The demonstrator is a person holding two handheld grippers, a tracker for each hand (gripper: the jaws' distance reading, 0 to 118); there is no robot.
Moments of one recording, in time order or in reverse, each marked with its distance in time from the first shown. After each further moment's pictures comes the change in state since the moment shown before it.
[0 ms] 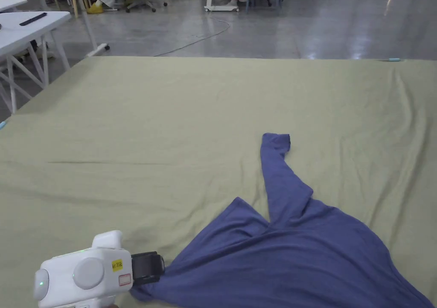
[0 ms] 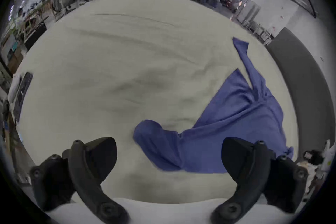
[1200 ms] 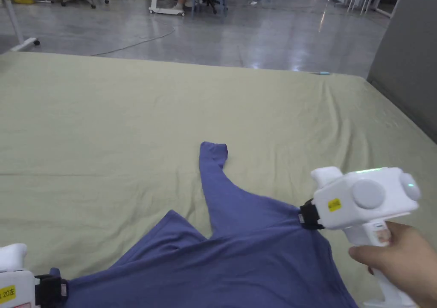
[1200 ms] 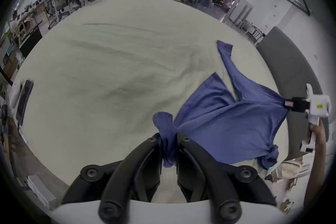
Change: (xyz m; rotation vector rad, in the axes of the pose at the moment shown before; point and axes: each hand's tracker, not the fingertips) left arm 0.039 0.003 0.087 0.052 -0.085 -0.002; right arm -0.021 0.166 -0.049 0.034 0.074 0.262
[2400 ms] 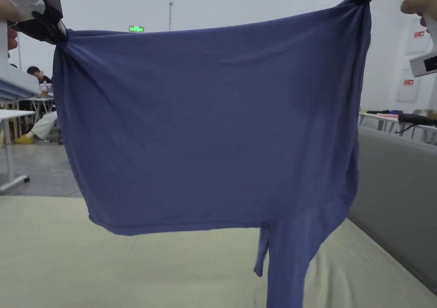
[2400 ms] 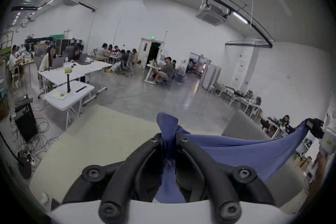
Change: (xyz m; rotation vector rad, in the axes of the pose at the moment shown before) left arm 0.189 0.470 0.329 0.682 -0.158 -0.104; right arm -0.010 0.337 0.463 0.814 -0.588 0.155
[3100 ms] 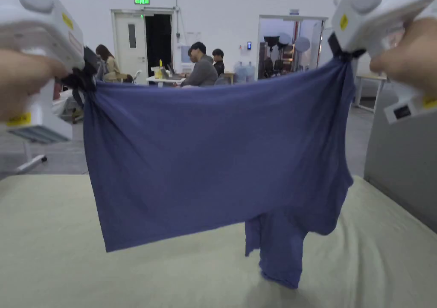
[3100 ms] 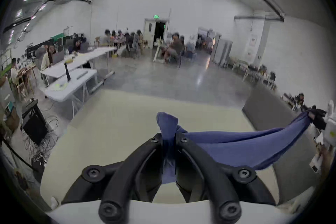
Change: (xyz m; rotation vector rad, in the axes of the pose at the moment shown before) left arm -0.045 -0.117 -0.184 -0.299 0.118 -0.122; right arm -0.105 -0.166 -0.196 -0.326 0.068 0.041
